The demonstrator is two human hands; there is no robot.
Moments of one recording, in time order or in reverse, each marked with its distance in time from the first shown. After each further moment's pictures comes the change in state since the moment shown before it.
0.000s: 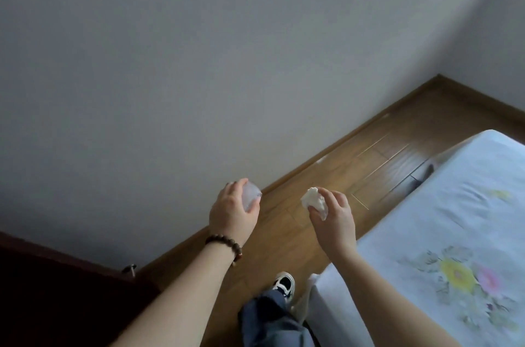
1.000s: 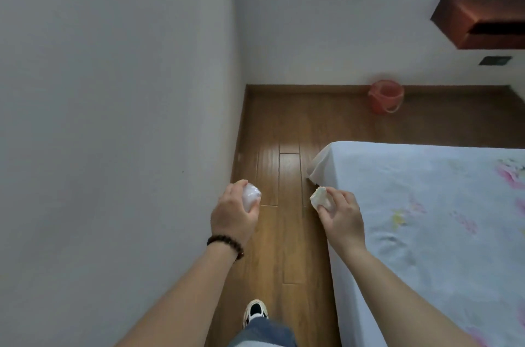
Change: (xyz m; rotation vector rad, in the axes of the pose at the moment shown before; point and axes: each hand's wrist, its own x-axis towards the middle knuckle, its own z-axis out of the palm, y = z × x) left_hand 0.520 0.391 0.429 -0.225 -0.557 0.639; right_hand 0.527 0.221 -0.203 -0.107 0.664 0.581
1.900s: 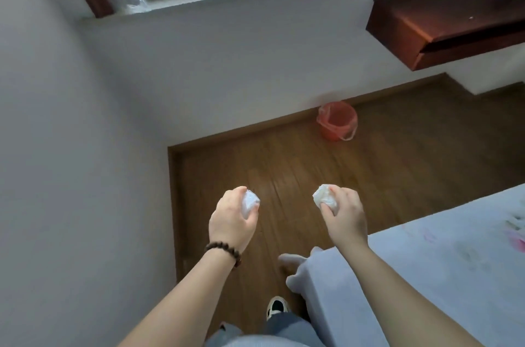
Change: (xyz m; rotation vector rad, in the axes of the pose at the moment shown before) left_hand 0.565 0.167 0.274 0.012 -0.295 0.225; right_hand 0.579 0.094 0.001 -0.053 0.244 0.330
